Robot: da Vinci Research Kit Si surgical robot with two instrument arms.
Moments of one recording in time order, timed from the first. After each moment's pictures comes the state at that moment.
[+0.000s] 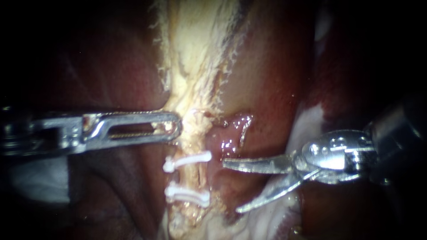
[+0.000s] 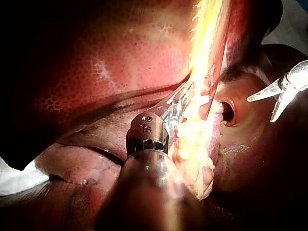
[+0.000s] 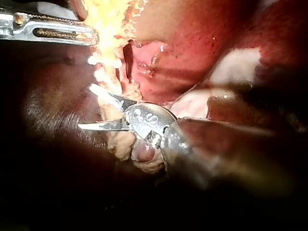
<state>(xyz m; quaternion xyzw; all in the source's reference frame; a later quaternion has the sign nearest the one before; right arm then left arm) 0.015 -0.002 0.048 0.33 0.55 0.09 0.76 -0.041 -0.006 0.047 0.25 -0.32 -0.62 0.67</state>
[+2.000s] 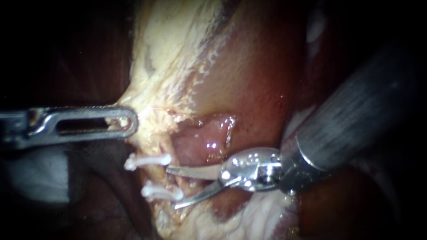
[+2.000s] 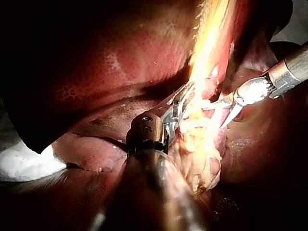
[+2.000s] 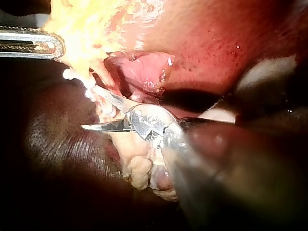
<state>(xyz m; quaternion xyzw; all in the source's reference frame) 0.024 -0.007 0.060 0.35 0.51 0.09 0.78 -0.035 -0.005 0.041 0.24 -0.33 -0.63 0.66</state>
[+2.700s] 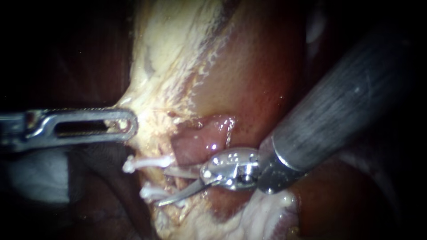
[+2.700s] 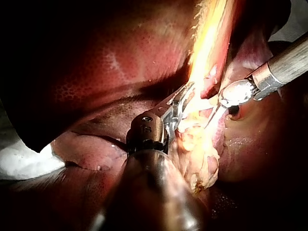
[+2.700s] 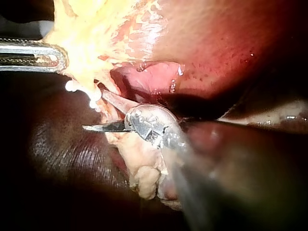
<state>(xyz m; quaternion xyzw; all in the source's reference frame) 0.027 -0.007 0.062 0.36 0.50 0.09 0.78 -0.035 -0.005 0.041 0.24 -0.33 -0.63 0.66</state>
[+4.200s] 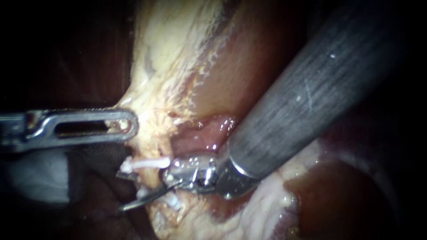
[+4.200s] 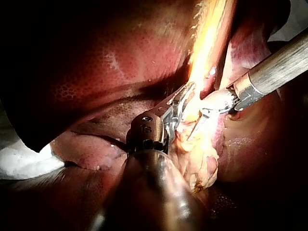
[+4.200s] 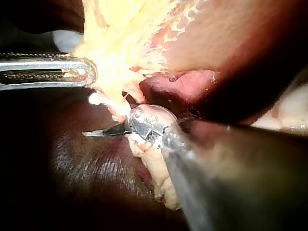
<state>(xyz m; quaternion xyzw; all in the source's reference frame) 0.033 -0.008 0.063 0.41 0.51 0.08 0.75 -0.035 -0.005 0.041 0.24 -0.33 -0.63 0.66</state>
